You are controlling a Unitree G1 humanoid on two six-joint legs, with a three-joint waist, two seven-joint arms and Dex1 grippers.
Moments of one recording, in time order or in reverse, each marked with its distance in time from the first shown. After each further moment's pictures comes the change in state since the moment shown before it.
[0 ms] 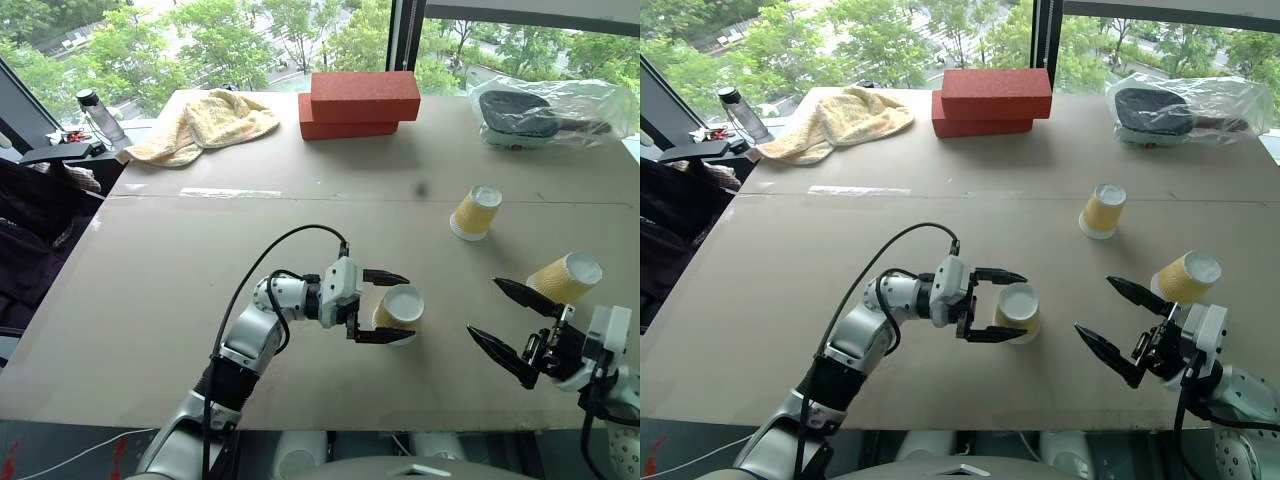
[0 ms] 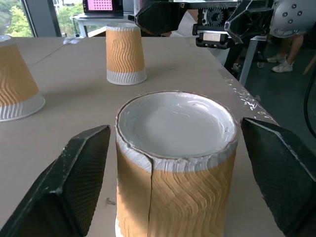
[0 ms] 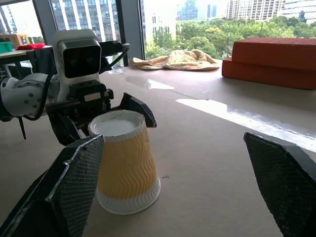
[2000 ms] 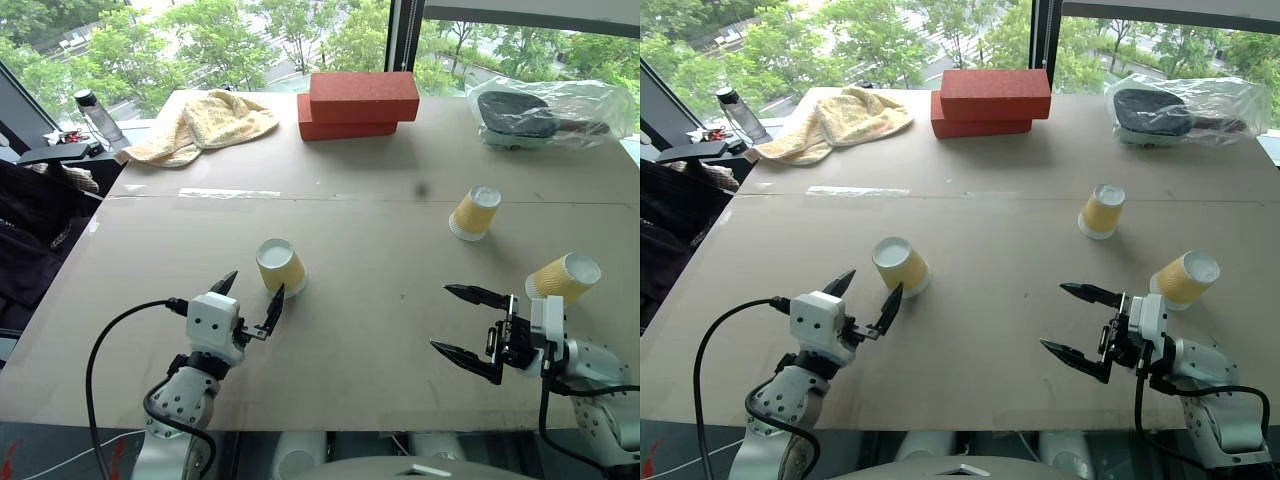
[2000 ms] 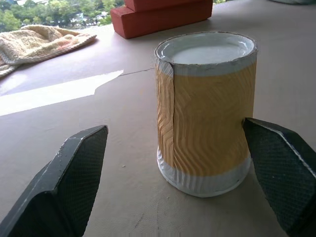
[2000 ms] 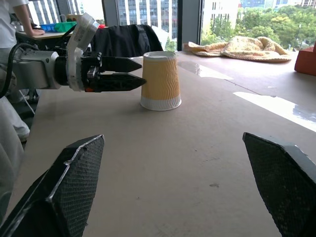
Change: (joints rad) left arm 0.687 -0.051 0.411 -0.334 0.235 -0.124 0.869; right arm -0.184 -0.050 0.209 0.122 -0.103 -0.025 0.116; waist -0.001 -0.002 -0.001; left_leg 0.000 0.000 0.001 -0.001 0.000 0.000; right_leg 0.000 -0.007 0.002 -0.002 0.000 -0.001
